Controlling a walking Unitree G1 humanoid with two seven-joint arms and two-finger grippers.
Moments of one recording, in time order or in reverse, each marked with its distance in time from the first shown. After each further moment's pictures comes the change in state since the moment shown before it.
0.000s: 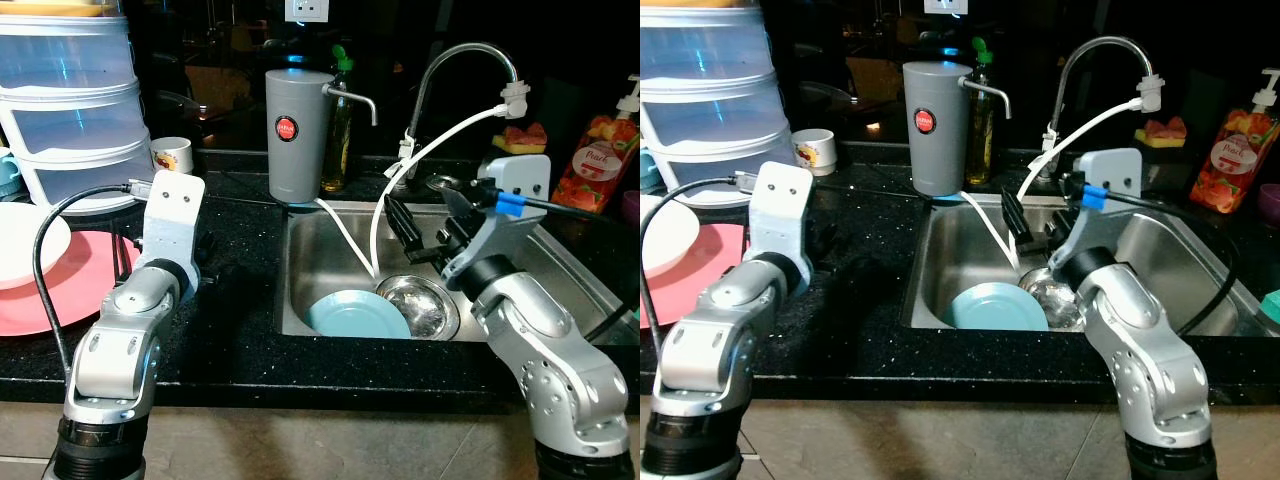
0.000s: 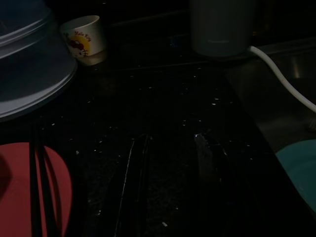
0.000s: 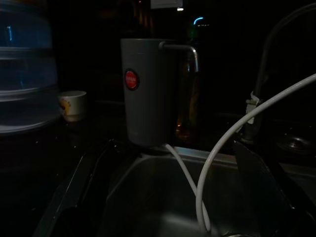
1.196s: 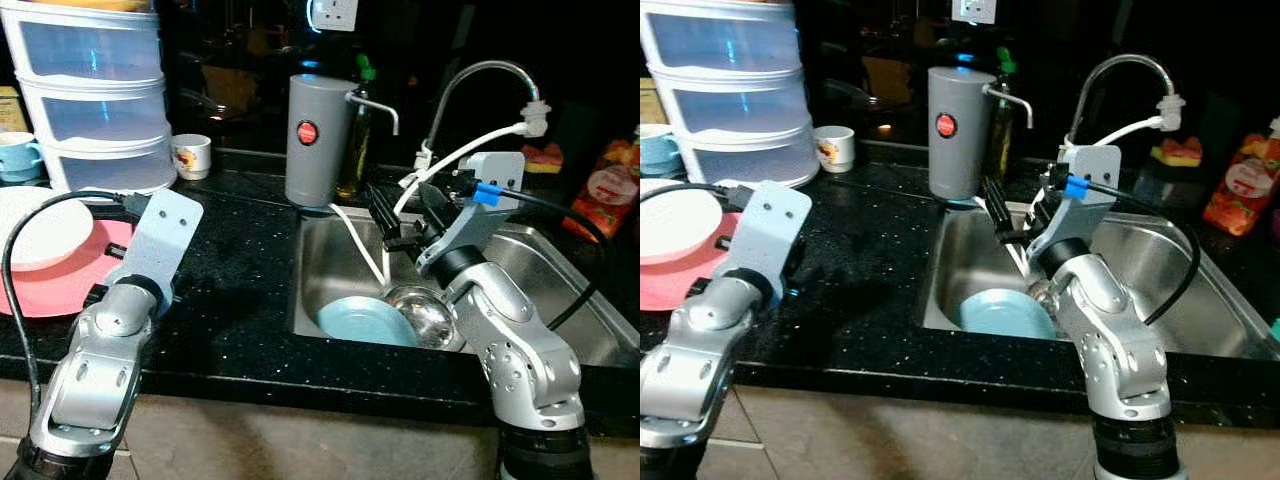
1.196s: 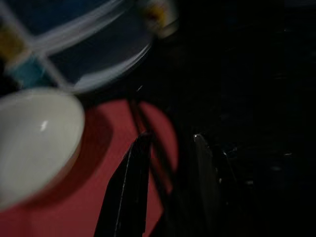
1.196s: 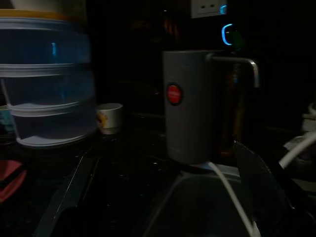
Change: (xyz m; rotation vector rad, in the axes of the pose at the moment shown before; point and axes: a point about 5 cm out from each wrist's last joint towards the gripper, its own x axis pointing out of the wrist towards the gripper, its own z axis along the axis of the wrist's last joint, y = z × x) left arm -0.019 0.027 -0.011 0.211 0.055 0.163; right arm 0.023 0.017 -0.009 0.104 -0.034 0.040
